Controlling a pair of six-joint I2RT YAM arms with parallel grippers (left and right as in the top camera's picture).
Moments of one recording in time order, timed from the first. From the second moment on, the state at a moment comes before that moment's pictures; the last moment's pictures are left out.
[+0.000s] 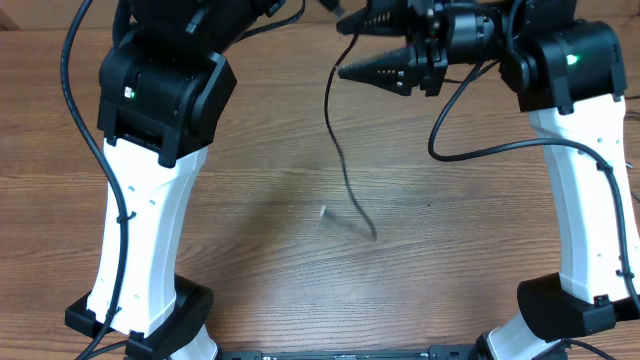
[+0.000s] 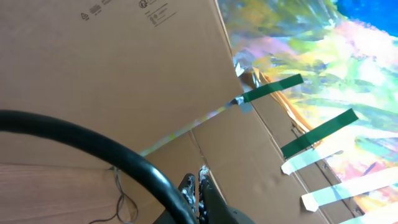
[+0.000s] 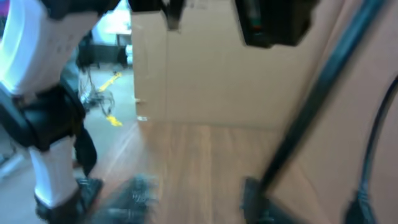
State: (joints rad) left arm -0.43 1.84 2.59 -0.60 0.32 -1.08; right arm 0.26 1.78 2.24 -0.91 -1.33 -0.56
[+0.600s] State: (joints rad) left arm -0.40 1.83 2.59 -0.62 0.44 -0.87; right arm 0.18 1.78 2.24 -0.95 -1.18 -0.56
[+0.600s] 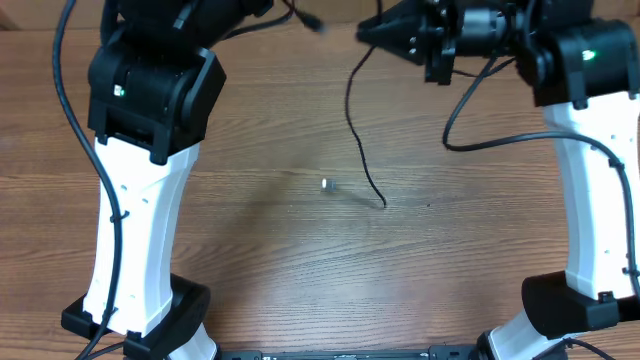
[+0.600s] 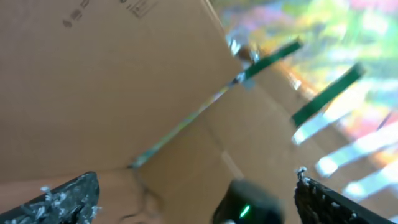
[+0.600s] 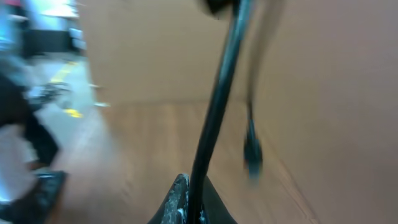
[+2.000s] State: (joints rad) left arm -0.63 1.69 2.59 -1.40 0.01 0.12; right arm -0.66 1.69 2.24 -0.74 0.79 0.28
